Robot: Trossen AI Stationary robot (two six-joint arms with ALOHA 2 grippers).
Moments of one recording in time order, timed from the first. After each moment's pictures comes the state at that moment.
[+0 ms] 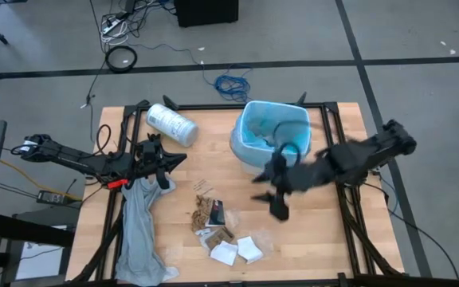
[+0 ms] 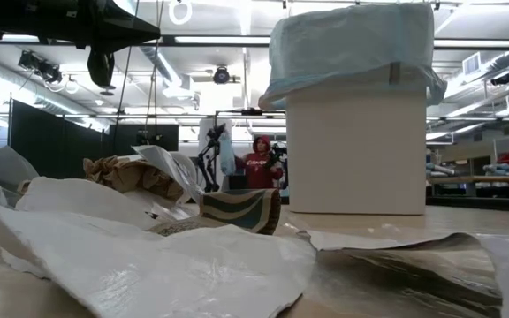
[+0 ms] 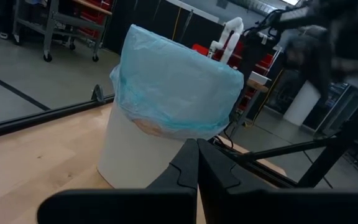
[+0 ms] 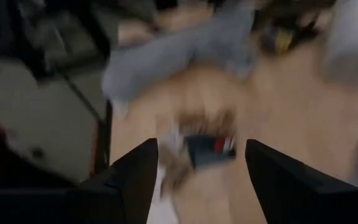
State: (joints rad) left arm -0.23 0.65 0.31 0.40 -0.53 -0.42; right arm 0.44 1.49 1.62 -0.79 0.31 0.52
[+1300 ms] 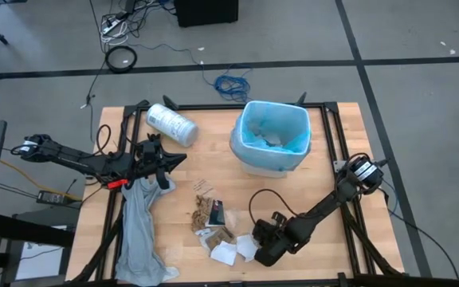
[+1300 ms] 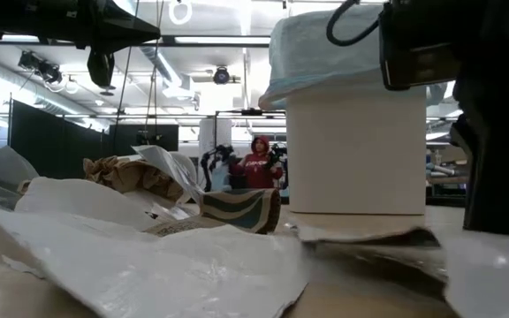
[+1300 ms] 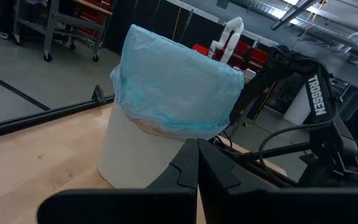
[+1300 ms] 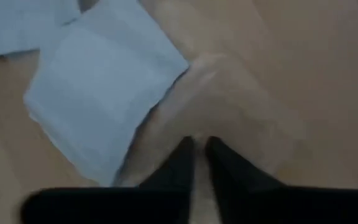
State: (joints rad) left arm -0.23 0.65 0.31 0.40 -0.53 -0.42; right arm 0.68 2.00 1.24 -0.54 0.24 1.15
